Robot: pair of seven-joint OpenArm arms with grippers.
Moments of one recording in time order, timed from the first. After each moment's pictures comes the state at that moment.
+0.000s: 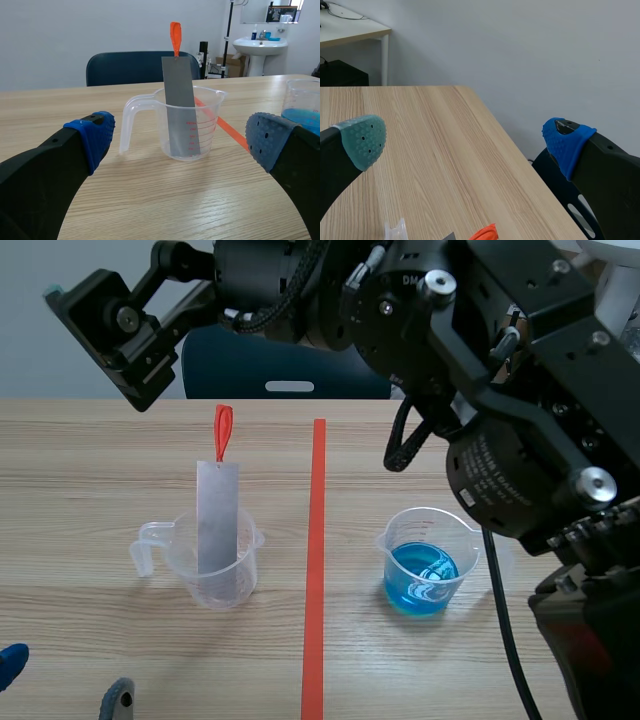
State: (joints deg) left arm 33.5 -9.1 -3.1 57.1 8.5 -13.4 -84.2; right arm 15.9 3.2 -29.4 102.3 5.6 32.4 -14.1
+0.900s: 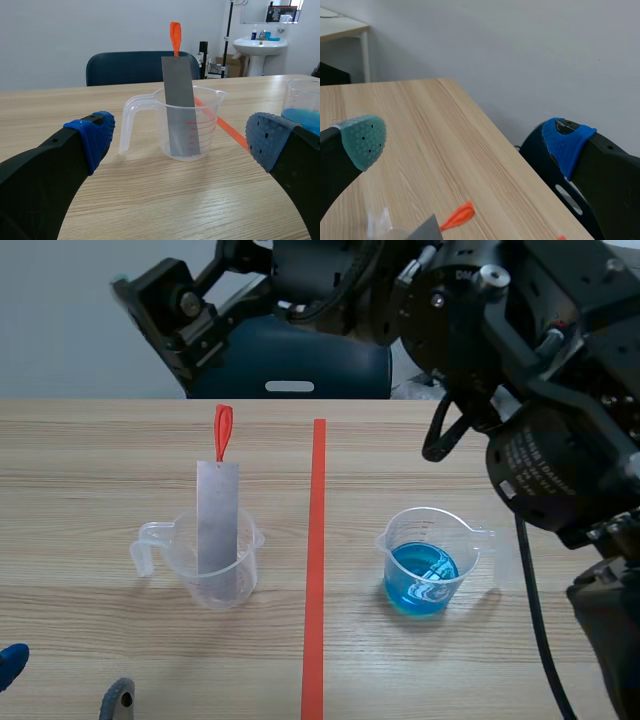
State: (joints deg) left arm 33.5 -9.1 -3.1 57.1 8.5 -13.4 -84.2; right arm 15.8 6.8 -25.3 102.3 9.4 30.8 -14.6
